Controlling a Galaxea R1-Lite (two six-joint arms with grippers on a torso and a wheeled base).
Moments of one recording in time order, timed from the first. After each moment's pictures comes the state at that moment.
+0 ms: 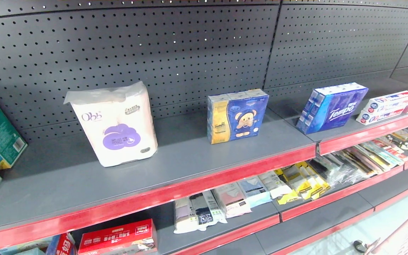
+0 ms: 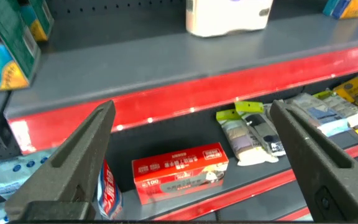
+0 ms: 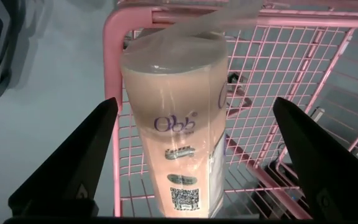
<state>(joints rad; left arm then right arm) 0.00 0.00 0.00 0.00 -0.03 0.00 -1.00 1.94 -0.54 -0.14 0.17 -1.57</state>
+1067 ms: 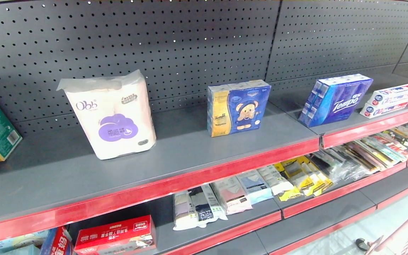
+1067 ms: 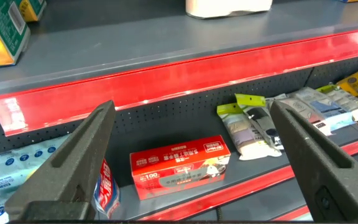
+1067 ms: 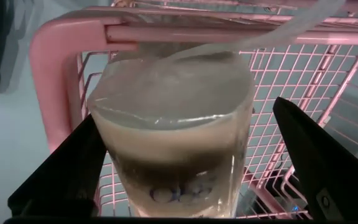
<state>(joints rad) 0.00 0.00 0.00 0.00 -0.03 0.00 -1.00 2.08 -0.63 -0.18 0.17 -1.58</state>
